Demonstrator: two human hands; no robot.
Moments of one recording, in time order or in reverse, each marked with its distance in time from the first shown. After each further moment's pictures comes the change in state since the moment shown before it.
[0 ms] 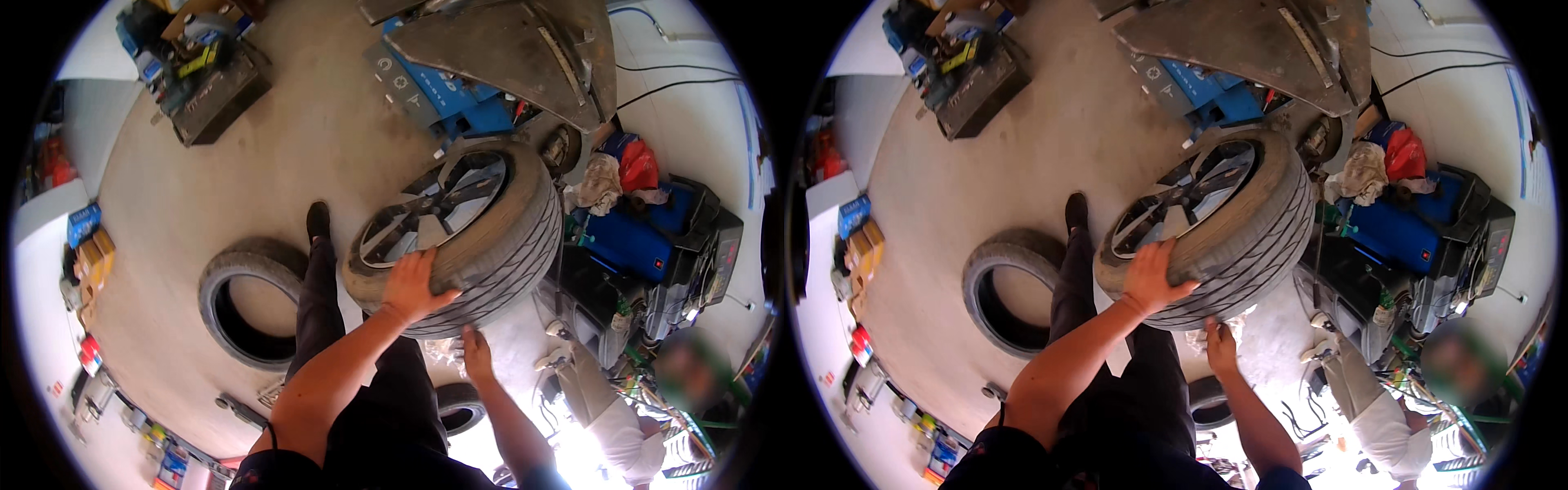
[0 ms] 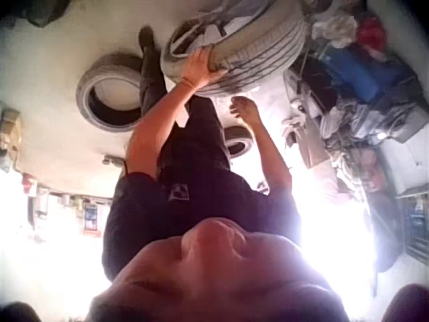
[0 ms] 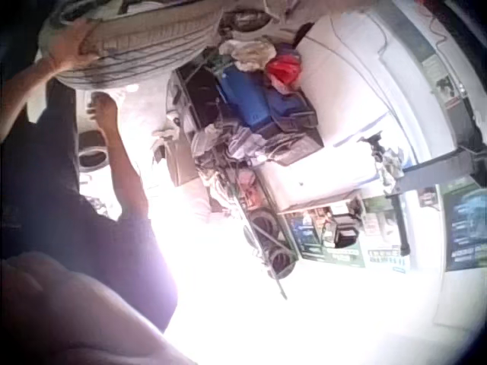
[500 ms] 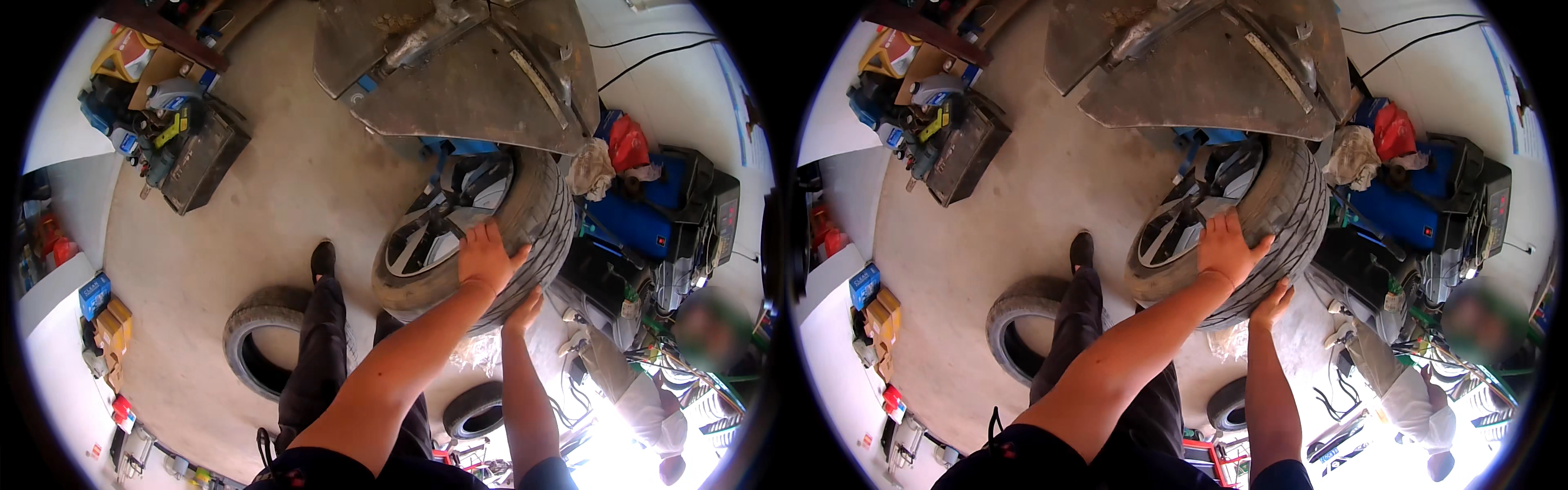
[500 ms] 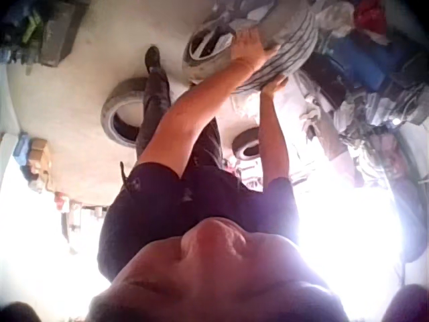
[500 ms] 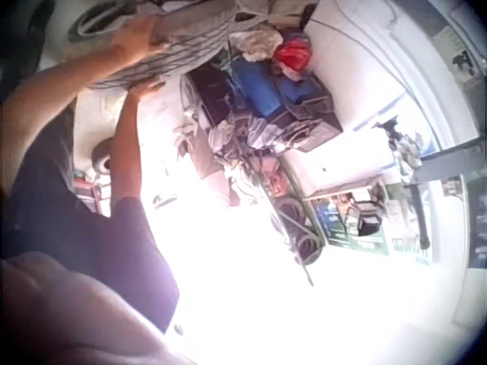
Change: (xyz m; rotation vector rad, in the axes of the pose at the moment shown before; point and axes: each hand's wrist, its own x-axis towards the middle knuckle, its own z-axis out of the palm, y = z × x) left_hand 0.164 0.099 0.040 0.092 -0.056 -0.131; right_hand 0.123 -0.095 -0.018 0.388 0.932 -0.257
